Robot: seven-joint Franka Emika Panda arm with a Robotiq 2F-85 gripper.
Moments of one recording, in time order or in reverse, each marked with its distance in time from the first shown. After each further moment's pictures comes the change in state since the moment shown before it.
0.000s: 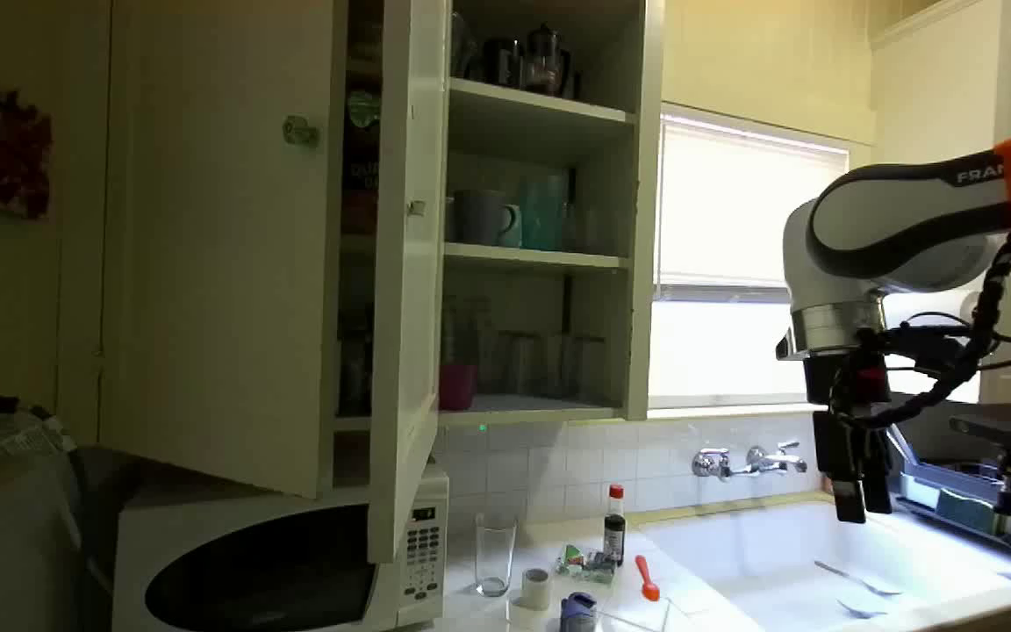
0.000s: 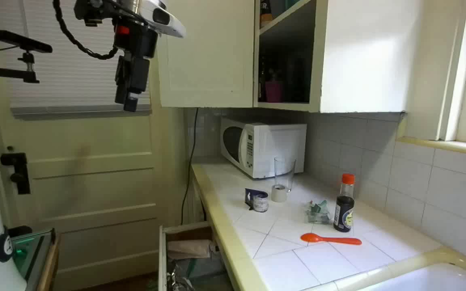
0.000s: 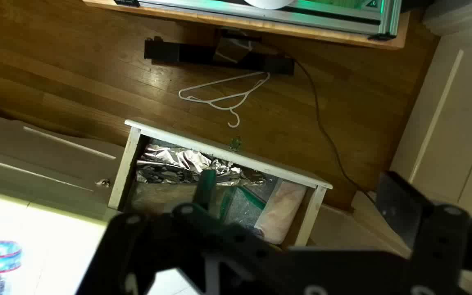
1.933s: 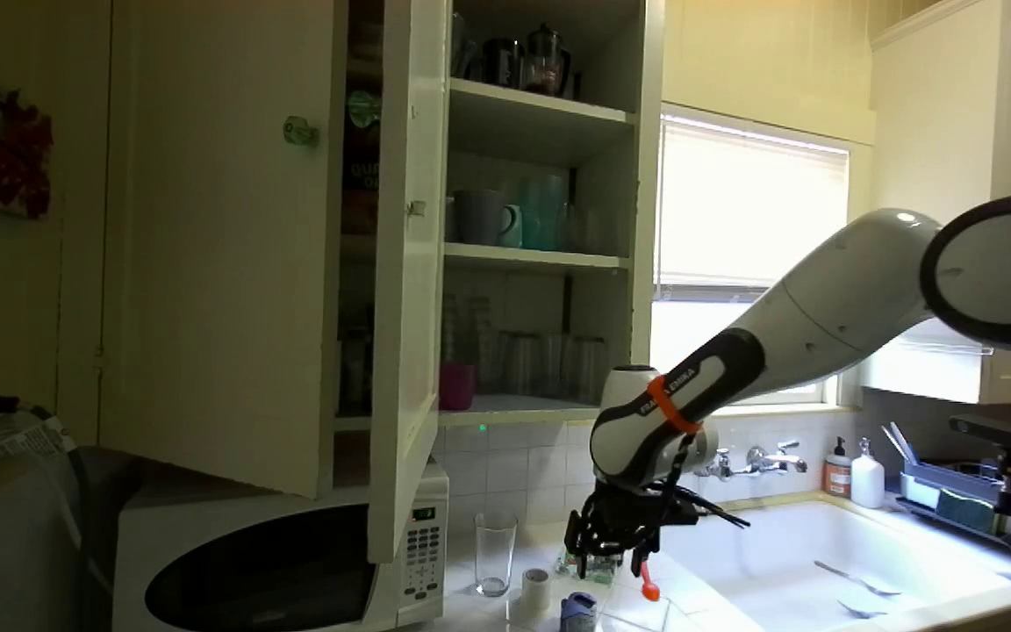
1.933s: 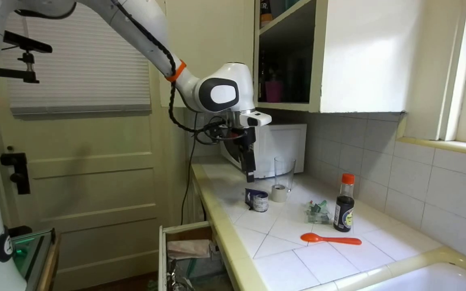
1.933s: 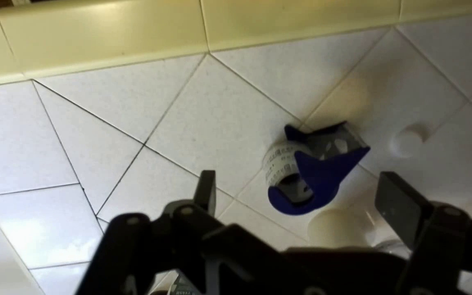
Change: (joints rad) arm 0.002 0.923 0.127 0.290 0.003 0.997 0.607
